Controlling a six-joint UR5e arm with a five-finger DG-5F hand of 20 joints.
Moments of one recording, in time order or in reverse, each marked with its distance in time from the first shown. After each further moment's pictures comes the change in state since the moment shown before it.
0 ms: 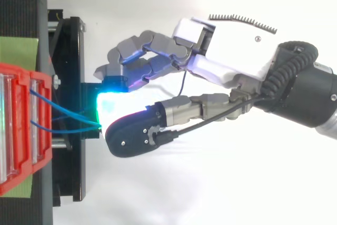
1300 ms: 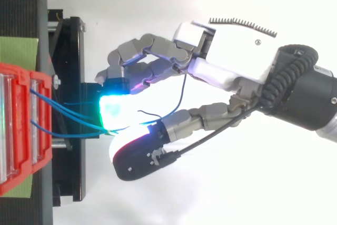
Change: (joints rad) arm 0.005 0.000 0.000 -0.005 0.006 0.012
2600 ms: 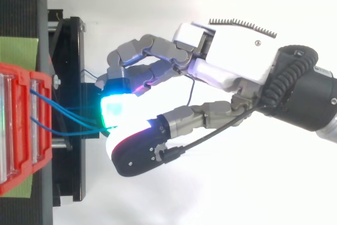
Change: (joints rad) arm 0.001 0.000 0.000 0.000 0.000 0.000
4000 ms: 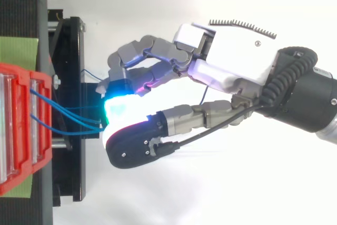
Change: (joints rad) arm 0.002 0.000 -0.001 -0.002 0.001 0.029
